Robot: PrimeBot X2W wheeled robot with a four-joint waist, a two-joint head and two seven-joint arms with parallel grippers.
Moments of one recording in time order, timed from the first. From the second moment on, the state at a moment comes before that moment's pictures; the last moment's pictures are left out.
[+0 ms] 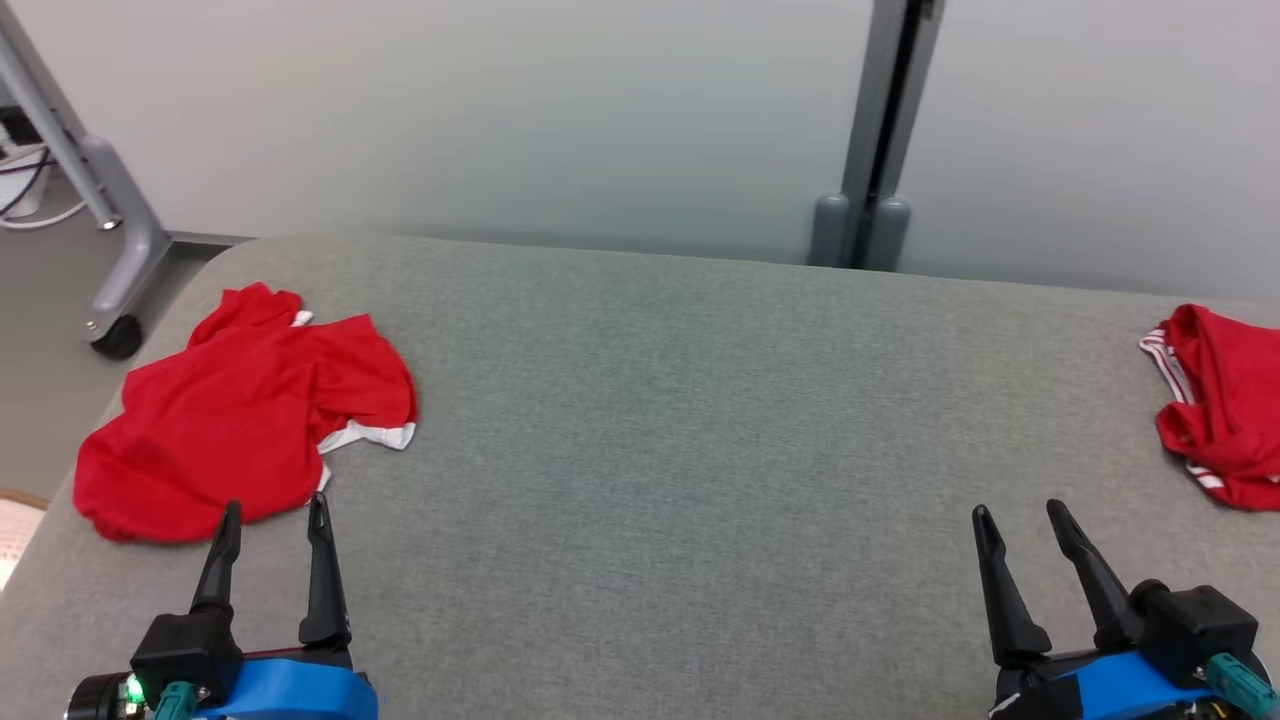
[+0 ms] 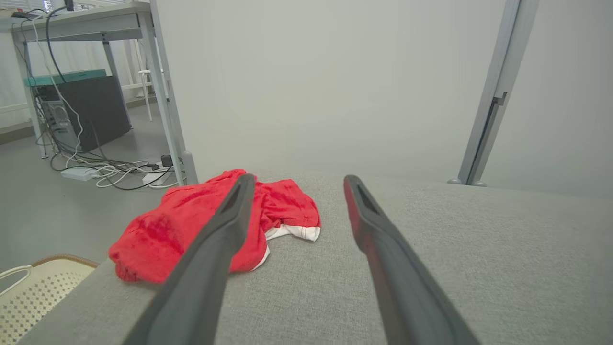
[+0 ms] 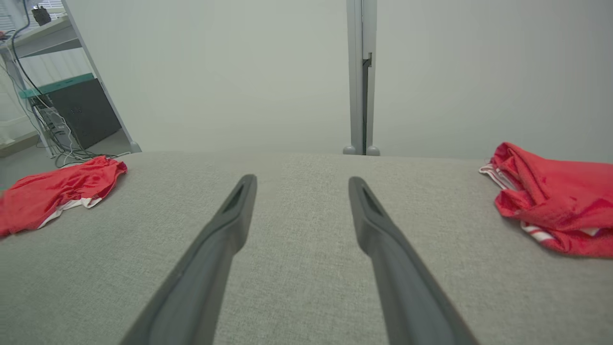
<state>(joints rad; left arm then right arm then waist) 0.02 0.19 -0.10 0.16 -0.24 0.07 -0.23 0.06 -0.05 -0.02 0.04 0.18 0.13 -0.11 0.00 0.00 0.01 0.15</state>
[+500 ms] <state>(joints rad) 0.04 0.22 -0.07 0.13 -0.26 0.10 -0.22 0.05 -0.05 0.01 0.05 0.18 0.13 -0.12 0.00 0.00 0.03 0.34</state>
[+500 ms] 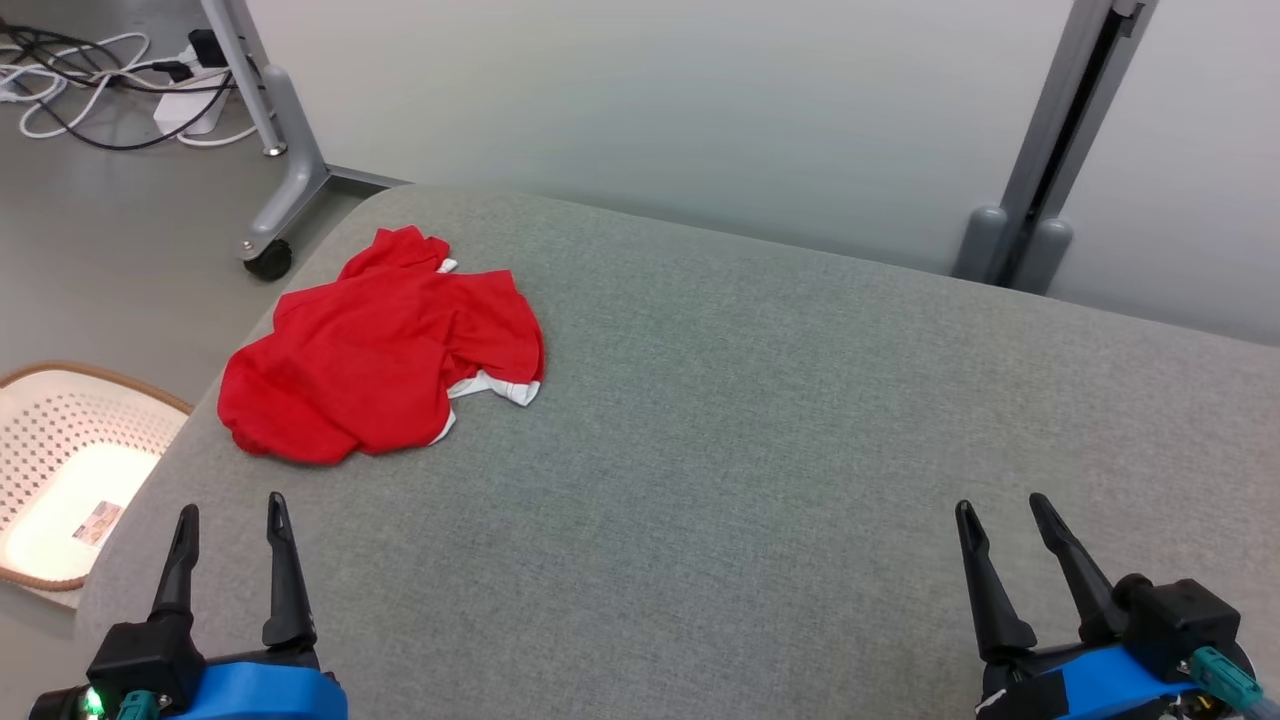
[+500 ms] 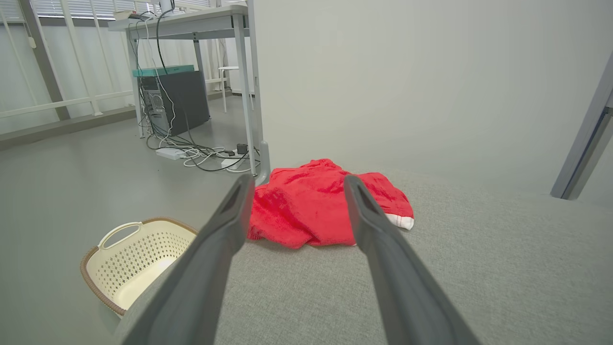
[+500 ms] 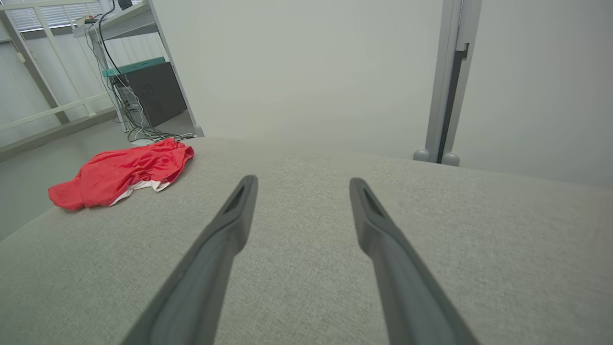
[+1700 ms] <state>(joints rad) -0.49 0.37 0.09 0.34 -0.41 0.07 -0.21 -0.09 -0.14 -0.03 -0.13 0.14 0.13 -0.05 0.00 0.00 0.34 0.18</state>
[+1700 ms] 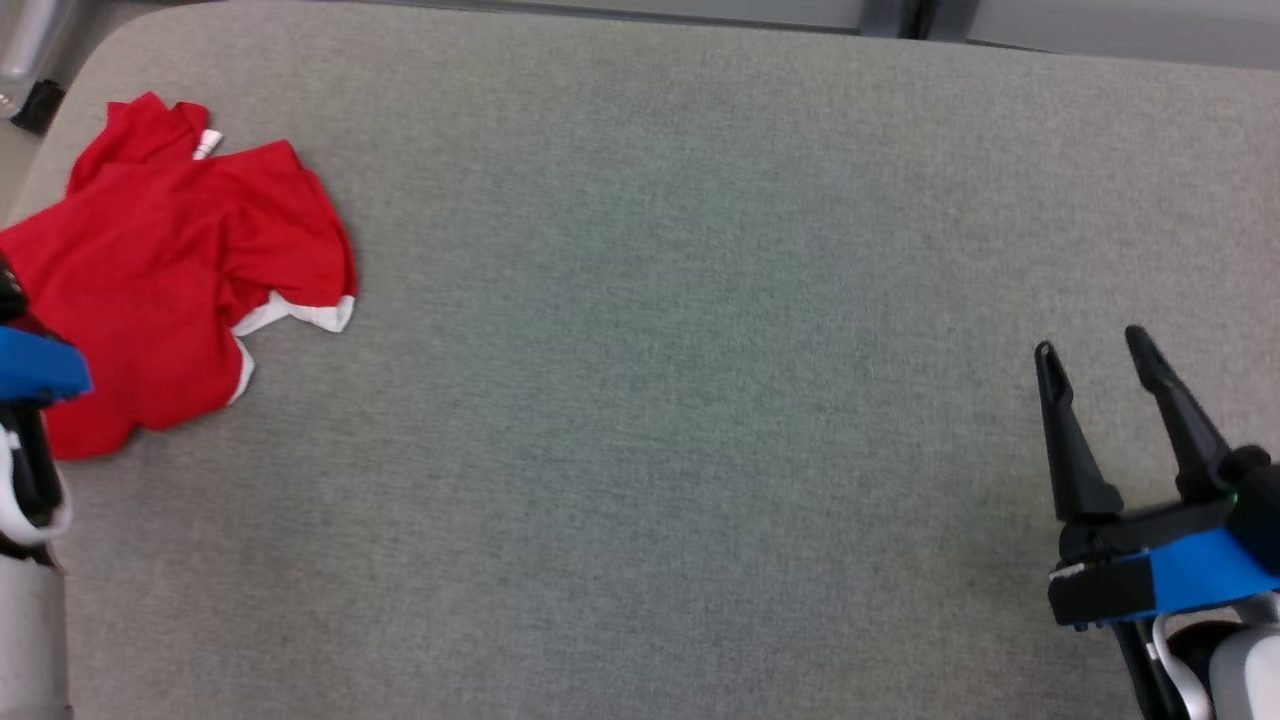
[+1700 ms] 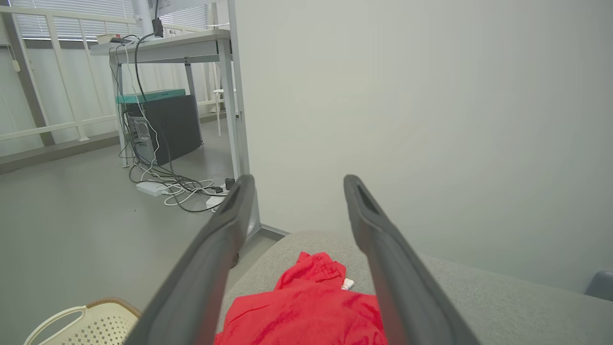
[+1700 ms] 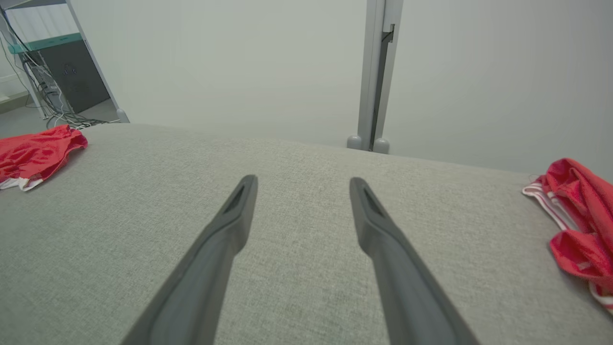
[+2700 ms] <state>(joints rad) -0.82 0.43 0.02 0.97 -0.56 -0.10 0.29 -0.15 -0.18 -0.09 -0.25 0.12 0.13 -0.01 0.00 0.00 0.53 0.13</state>
